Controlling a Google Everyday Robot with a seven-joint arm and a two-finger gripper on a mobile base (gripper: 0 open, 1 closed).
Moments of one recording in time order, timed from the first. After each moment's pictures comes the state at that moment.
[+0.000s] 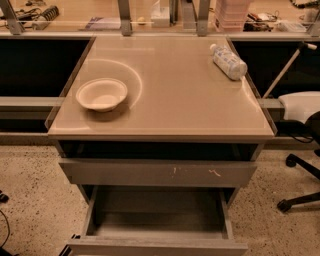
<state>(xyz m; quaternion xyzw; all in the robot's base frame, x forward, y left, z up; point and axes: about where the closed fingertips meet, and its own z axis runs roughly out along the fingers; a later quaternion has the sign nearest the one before) 0.177 -0.110 0.465 -0.52 0.80 0.19 0.22</state>
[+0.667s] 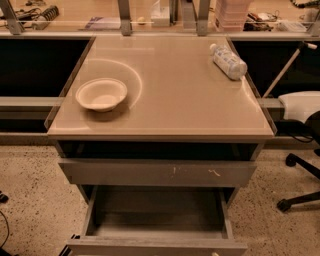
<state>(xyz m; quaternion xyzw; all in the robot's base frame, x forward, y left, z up) 0.256 -0.132 0.392 -0.45 0.83 0.17 0.28</state>
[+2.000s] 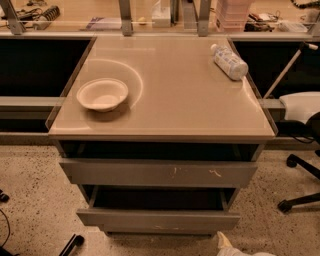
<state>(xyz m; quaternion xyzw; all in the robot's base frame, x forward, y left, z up) 0.333 -0.158 0.385 -0.42 0.85 0.13 0.29</state>
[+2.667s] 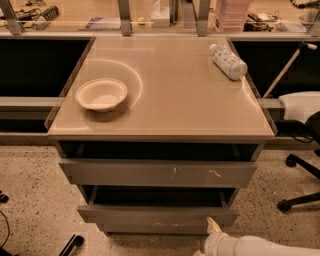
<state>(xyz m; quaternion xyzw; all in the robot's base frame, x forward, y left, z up) 0.380 -0.131 0.396 -0.44 0.83 0.12 0.31</state>
